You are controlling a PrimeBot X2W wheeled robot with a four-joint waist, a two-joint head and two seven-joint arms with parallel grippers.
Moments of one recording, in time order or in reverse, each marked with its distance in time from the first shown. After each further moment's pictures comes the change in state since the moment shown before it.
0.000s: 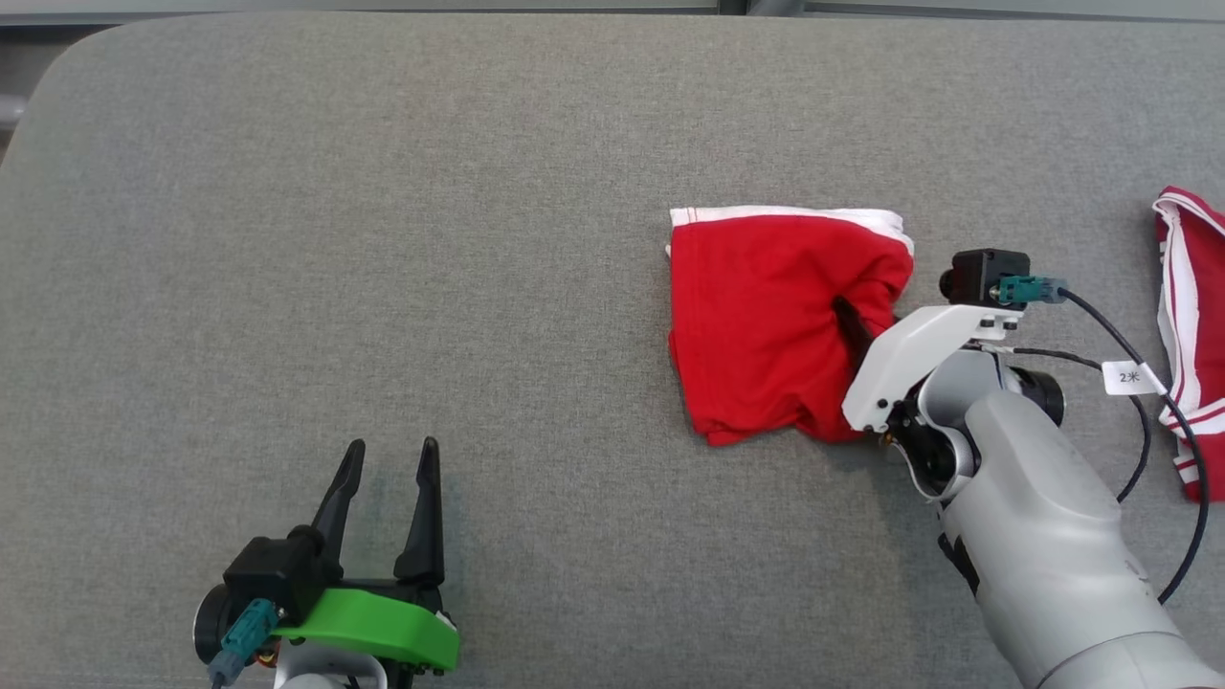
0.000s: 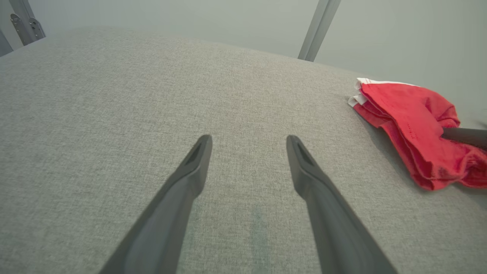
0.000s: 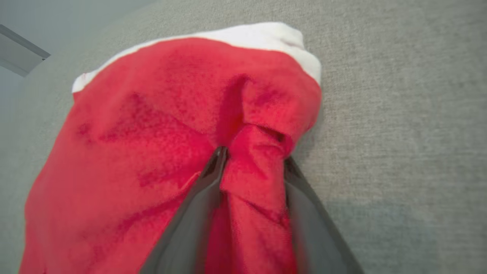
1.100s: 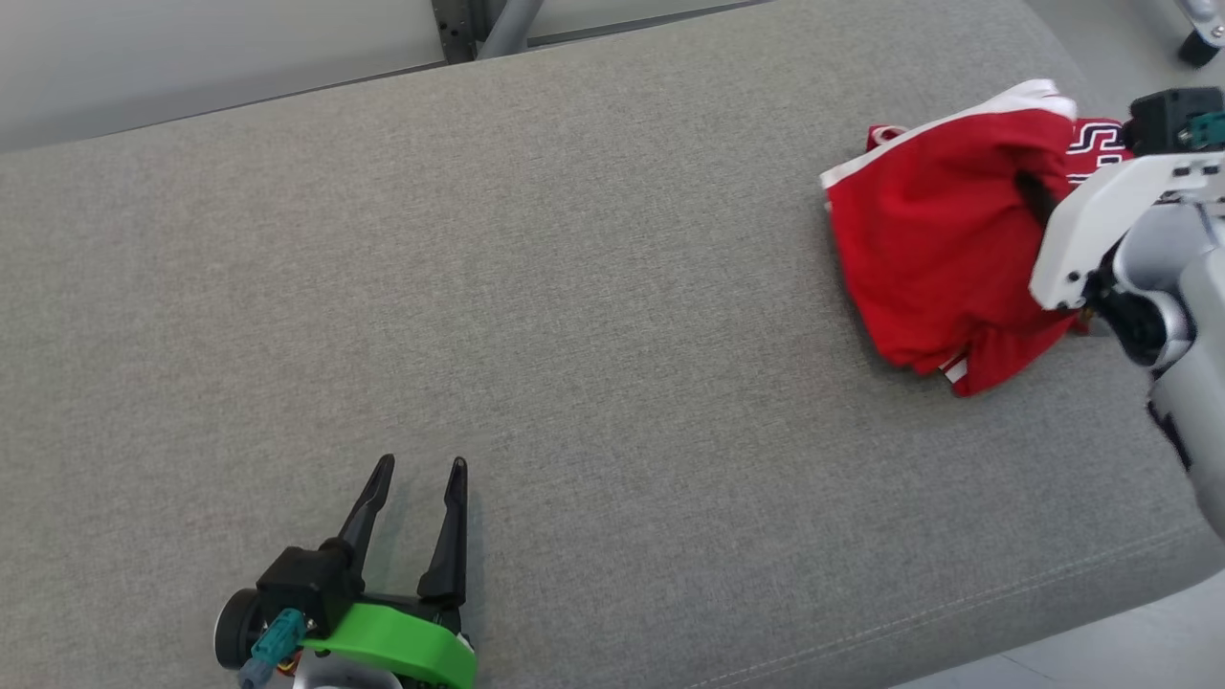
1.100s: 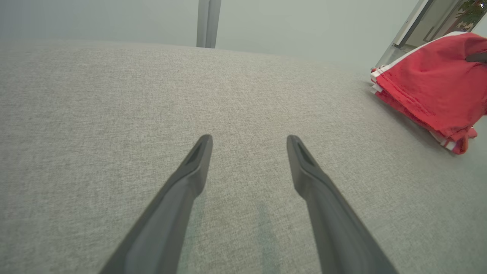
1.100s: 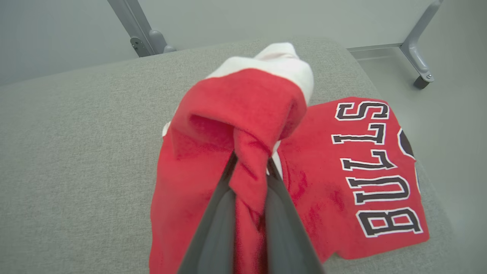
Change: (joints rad) left arm 0.016 -0.001 -0.031 0.014 0.043 -0.023 0.000; right arm -0.137 -0.335 0.199 -0.121 0.154 0.001 0.152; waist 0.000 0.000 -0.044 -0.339
